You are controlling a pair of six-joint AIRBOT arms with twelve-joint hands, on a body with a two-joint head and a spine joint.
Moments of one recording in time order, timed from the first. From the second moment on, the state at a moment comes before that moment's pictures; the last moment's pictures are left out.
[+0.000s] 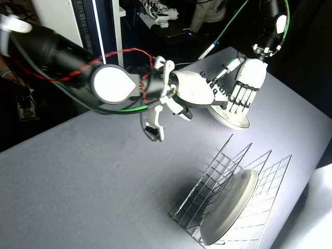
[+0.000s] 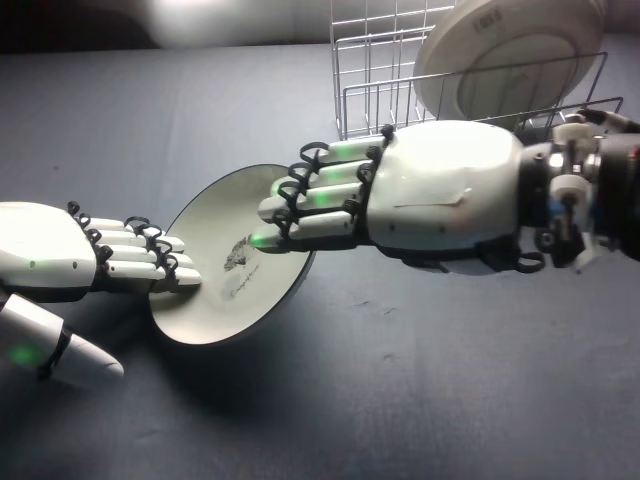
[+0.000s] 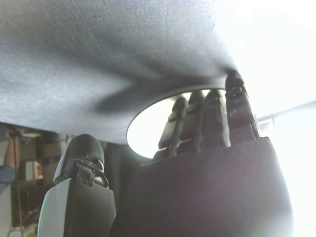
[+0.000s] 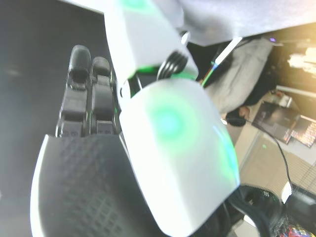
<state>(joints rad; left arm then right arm) 0.80 -1.05 1.60 1.39 -0.89 -0.32 -0.38 -1.19 1.12 -0.82 0.45 -0.42</state>
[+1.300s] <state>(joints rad) 0.80 -1.06 1.62 1.41 -0.91 -0.32 -0.40 -1.55 1.45 -0.77 0.38 -0.44</state>
